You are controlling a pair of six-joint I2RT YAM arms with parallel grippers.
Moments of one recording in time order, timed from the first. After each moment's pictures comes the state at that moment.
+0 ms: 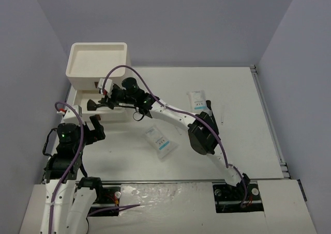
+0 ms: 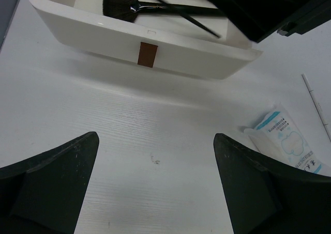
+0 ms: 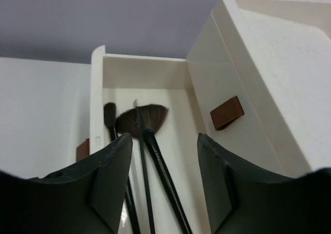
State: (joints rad) left arm -0.01 0.53 0.75 -0.72 -0.06 -0.25; right arm 0.93 2.36 2.09 0.17 -0.40 -0.38
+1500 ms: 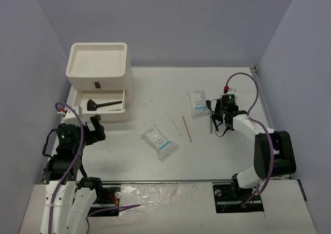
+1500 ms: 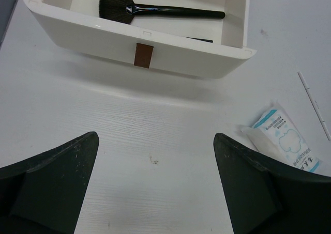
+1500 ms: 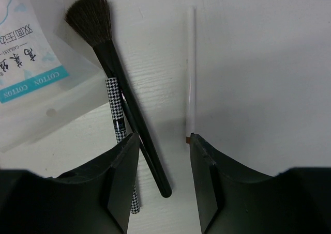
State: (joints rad) left arm -0.02 0.52 0.75 -0.72 -0.05 -0.24; right arm 0.14 1.49 0.76 -0.10 0.20 0.30
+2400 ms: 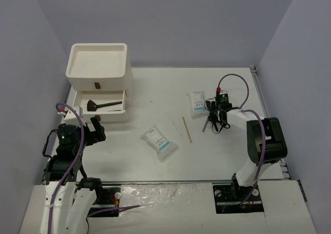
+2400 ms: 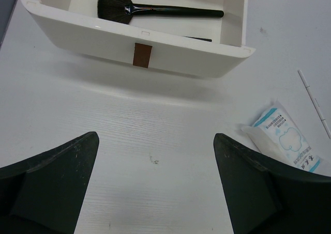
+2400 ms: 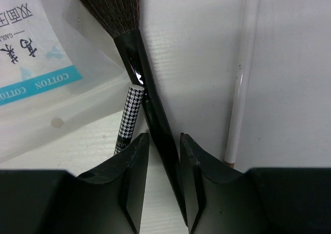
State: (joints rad) left arm -0.02 0.52 0.75 -0.72 -0.05 -0.23; right arm 0.16 1.68 0.84 -0.10 0.11 0.28
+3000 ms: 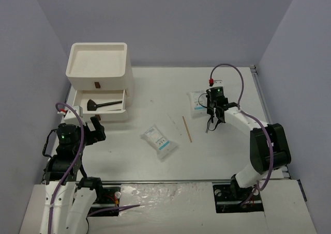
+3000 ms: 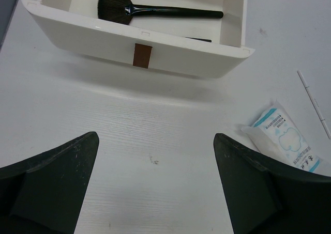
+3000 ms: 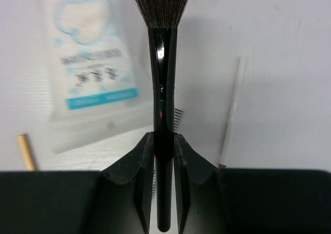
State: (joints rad) left arm -0.02 0.52 0.75 -0.72 -0.05 -0.23; right arm 0.25 1.59 0.91 -0.13 0.23 0.20
